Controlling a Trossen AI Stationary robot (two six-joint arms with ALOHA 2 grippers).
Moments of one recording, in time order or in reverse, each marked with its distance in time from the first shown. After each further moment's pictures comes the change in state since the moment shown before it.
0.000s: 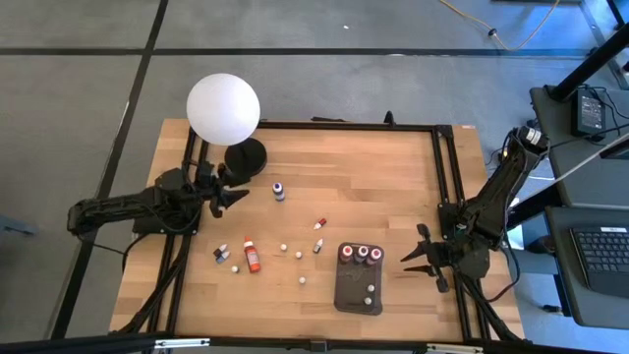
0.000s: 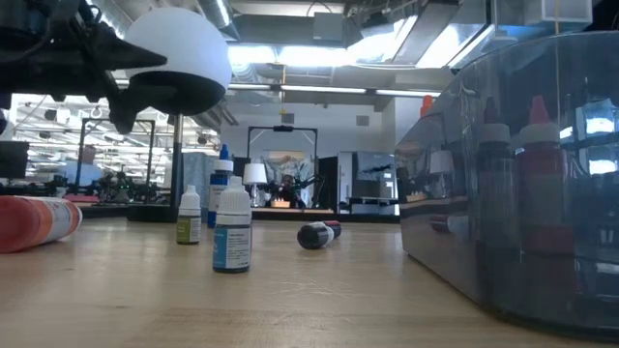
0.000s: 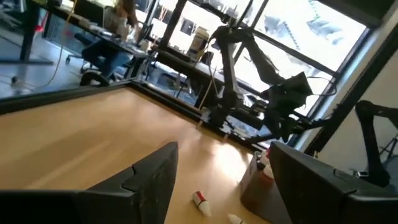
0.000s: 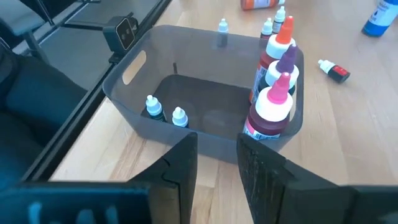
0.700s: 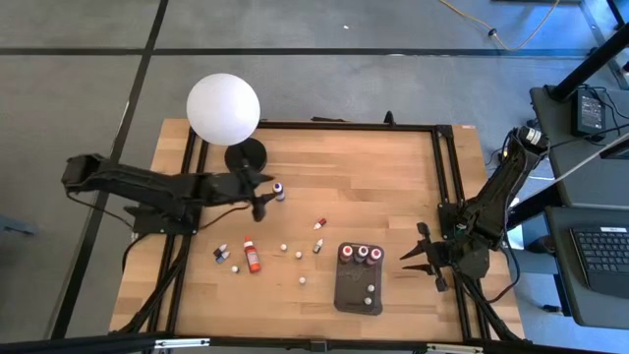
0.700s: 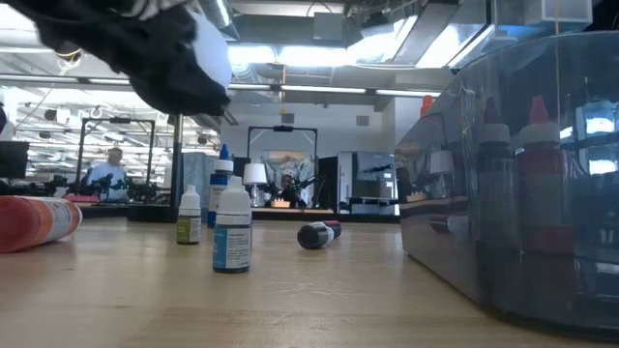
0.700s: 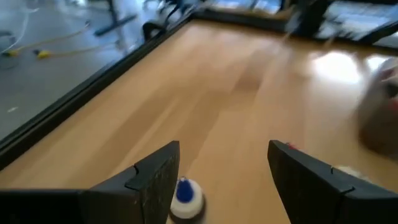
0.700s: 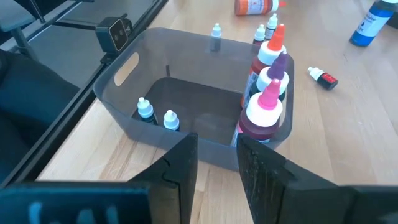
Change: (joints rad) left arm -0.251 0.889 0.452 -0.100 -0.488 0.264; right arm -0.005 0.000 0.000 0.000 0.030 -0.033
